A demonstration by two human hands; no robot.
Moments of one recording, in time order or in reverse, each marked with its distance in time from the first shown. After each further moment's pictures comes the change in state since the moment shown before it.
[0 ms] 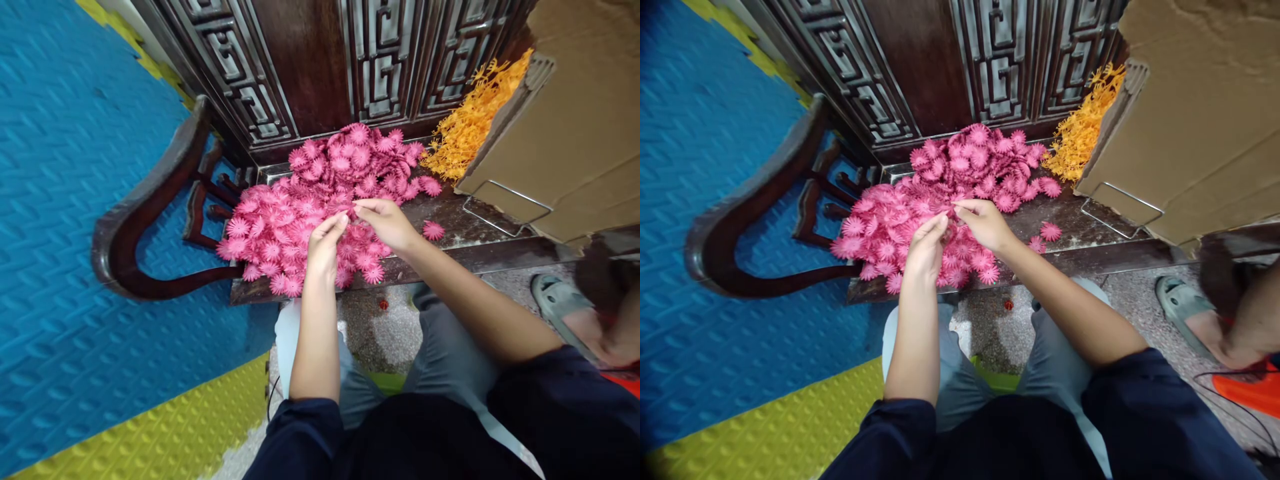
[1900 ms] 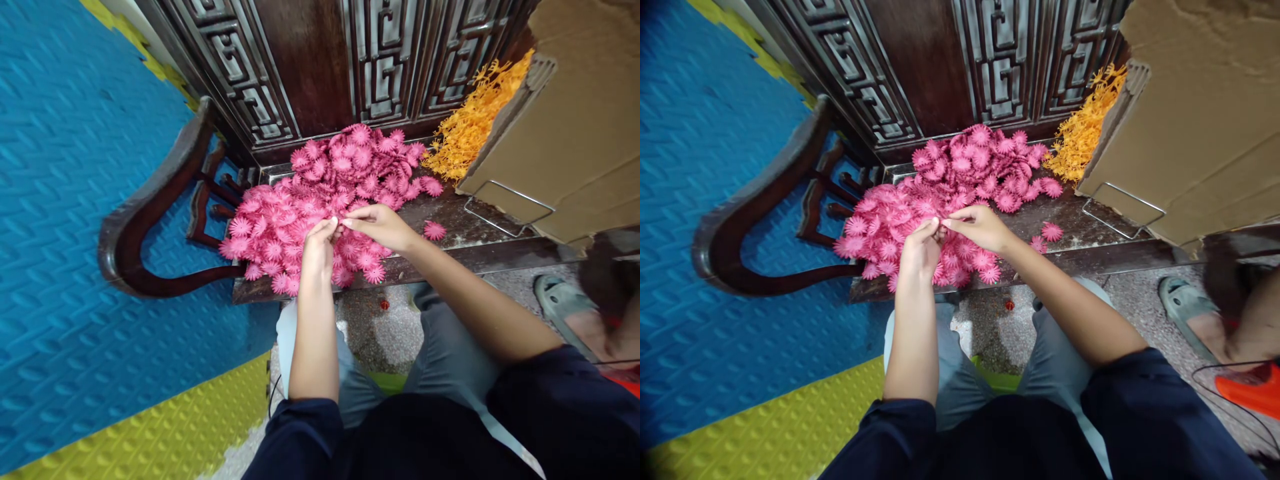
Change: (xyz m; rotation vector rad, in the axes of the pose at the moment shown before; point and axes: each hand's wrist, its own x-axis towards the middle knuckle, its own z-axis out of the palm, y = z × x) left_hand 0.002 0.012 -0.004 -0.039 0.067 -0.109; right_hand -0.004 -0.007 0.001 -0.092 -0.209 0.079
